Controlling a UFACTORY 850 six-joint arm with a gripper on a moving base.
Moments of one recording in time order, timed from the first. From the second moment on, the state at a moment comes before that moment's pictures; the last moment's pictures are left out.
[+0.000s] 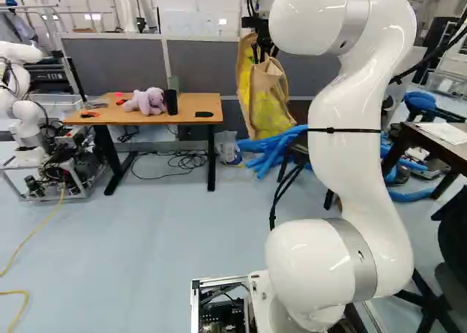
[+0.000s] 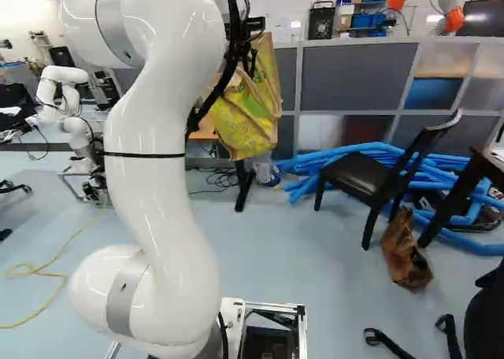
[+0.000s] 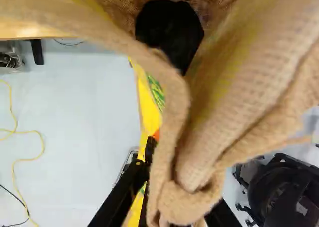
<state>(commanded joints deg) -2.5 -28.8 -114.0 -3.9 -74.9 0.0</state>
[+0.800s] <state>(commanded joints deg) -2.5 -28.8 -114.0 -3.9 -74.9 0.0</state>
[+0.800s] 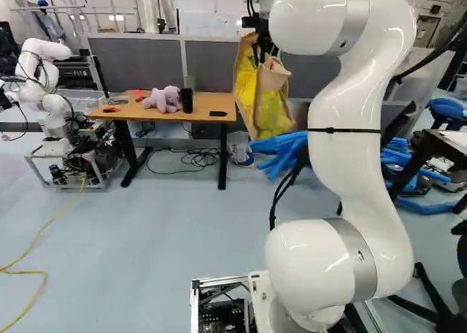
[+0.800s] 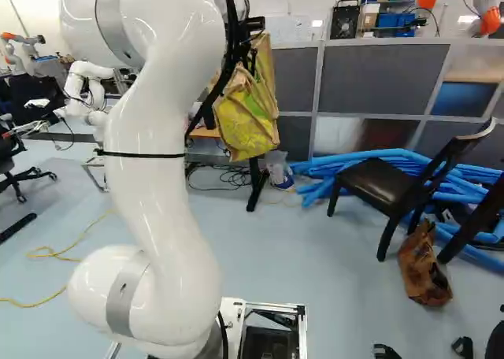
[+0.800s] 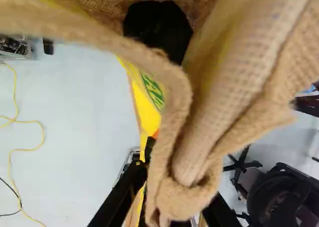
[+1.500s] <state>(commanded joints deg) -2.5 -28.8 -114.0 -3.9 -74.9 0.0</state>
